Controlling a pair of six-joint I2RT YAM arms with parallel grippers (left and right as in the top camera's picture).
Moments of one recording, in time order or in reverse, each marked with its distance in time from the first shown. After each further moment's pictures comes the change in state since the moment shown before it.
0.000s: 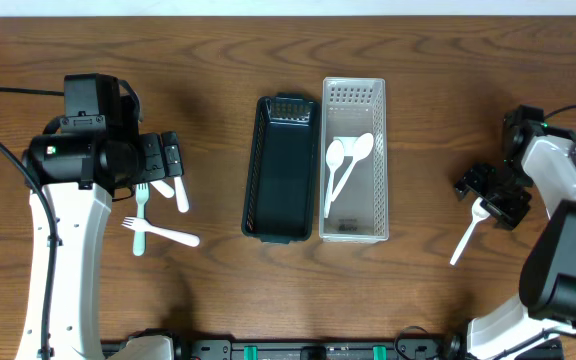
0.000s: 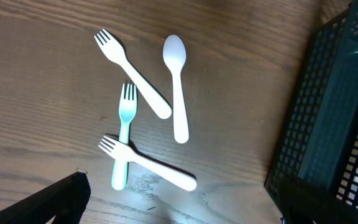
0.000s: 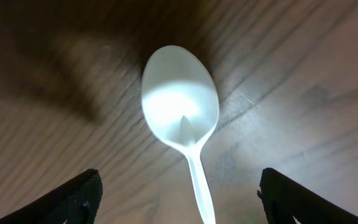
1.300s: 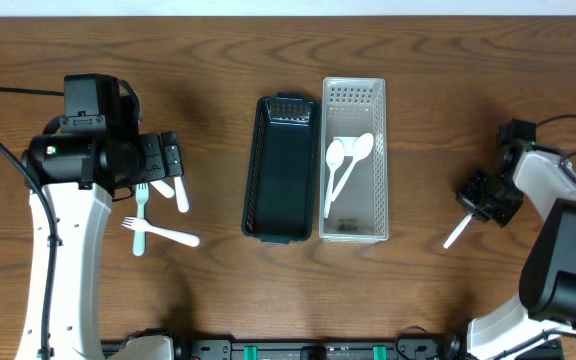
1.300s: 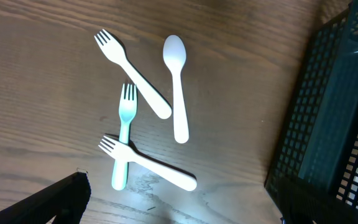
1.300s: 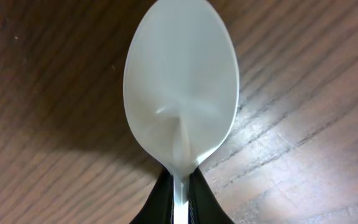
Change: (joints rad) left arm 0.000 0.000 0.000 0.000 0.000 0.000; right arm 0.009 -0.002 -0.097 0.158 -0.021 -0.059
